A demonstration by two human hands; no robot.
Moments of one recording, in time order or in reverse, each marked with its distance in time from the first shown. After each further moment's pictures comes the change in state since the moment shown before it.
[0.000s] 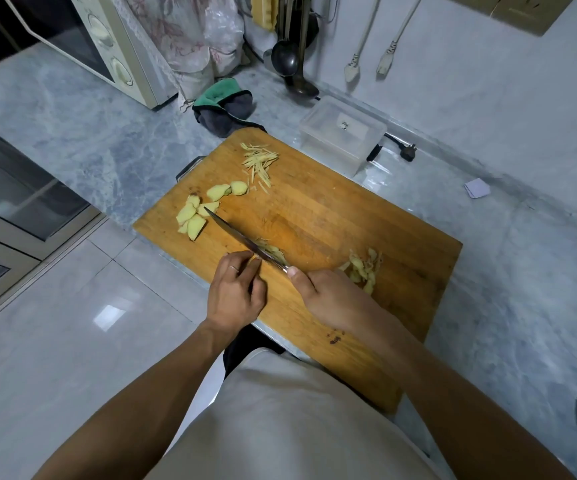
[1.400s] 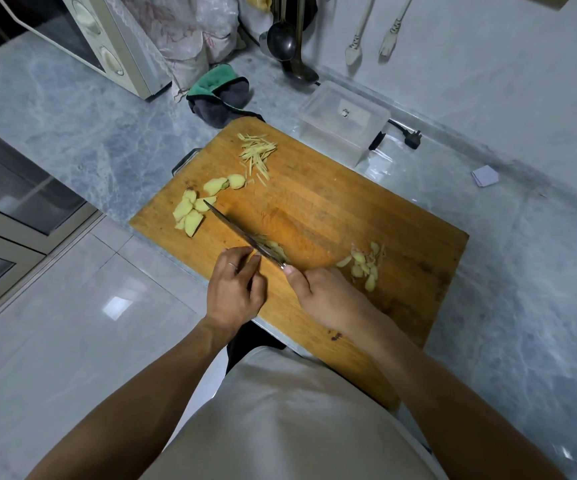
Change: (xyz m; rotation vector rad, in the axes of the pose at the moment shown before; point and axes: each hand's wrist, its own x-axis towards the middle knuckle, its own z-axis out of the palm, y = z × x) left_hand 0.001 0.001 0.000 0.012 0.015 0.024; right_hand 0.001 -0.006 0.001 0.046 -0.026 0.070
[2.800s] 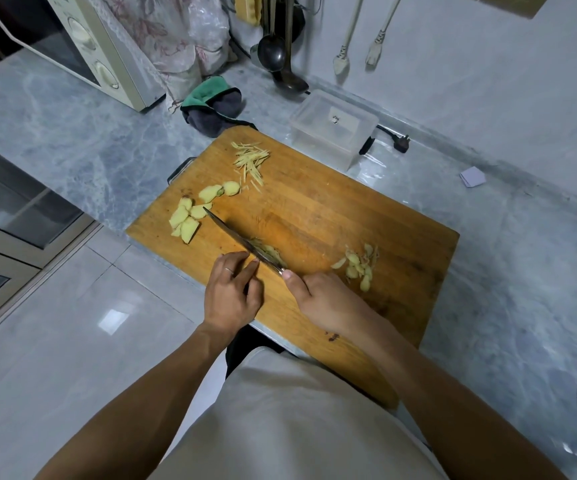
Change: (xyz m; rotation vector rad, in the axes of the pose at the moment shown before) left_hand -0.001 -0.002 0.003 -0.031 0.025 0.009; right_hand -0.007 0.003 0.002 0.037 0.009 0.013
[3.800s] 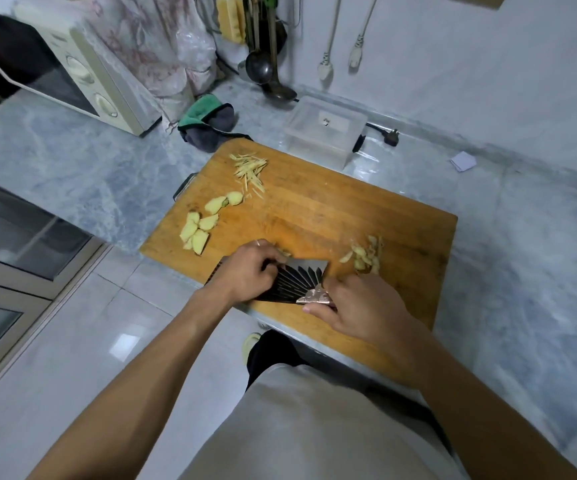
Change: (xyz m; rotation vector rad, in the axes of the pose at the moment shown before) left_hand 0.076 0.030 -0.070 -0.114 -0.722 -0.054; right_hand -0.033 0.013 -0.003 -0.698 0.253 -0.284
